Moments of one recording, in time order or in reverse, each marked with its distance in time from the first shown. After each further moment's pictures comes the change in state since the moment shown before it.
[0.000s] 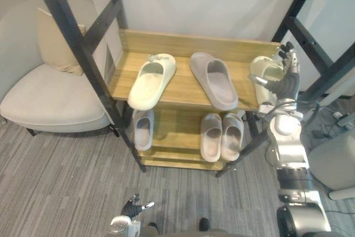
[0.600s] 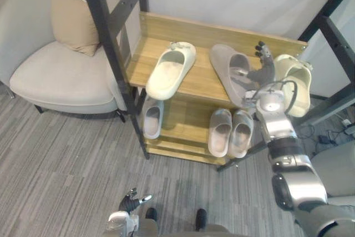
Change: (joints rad) left arm -0.008 0.003 0.038 -0.048 -0.039 -0.002 0.000; right arm -0.307 -0.019 0.111 0.377 -0.040 0.037 0.065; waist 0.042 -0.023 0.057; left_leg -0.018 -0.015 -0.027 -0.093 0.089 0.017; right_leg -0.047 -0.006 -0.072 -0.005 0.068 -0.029
